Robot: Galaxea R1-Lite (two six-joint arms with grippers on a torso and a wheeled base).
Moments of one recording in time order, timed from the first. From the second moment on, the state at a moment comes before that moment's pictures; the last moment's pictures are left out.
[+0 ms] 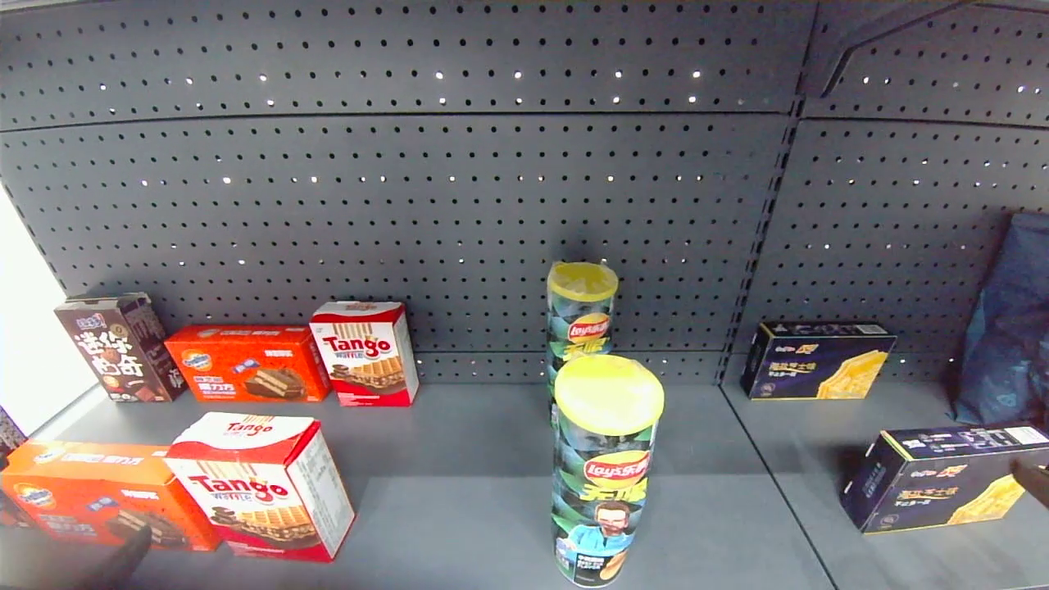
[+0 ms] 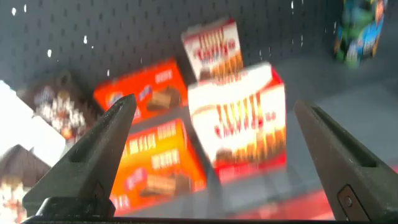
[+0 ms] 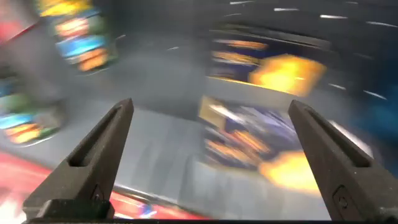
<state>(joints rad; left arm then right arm) -0.19 0.56 -0.22 -0.30 0.02 0.26 0.13 0.67 -0.40 -0.13 0.02 -0.06</state>
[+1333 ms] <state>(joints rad) -0.24 0.08 -0.01 -0.02 -0.30 0.20 -0.07 0.07 0.00 -0.02 -0.02 0.06</state>
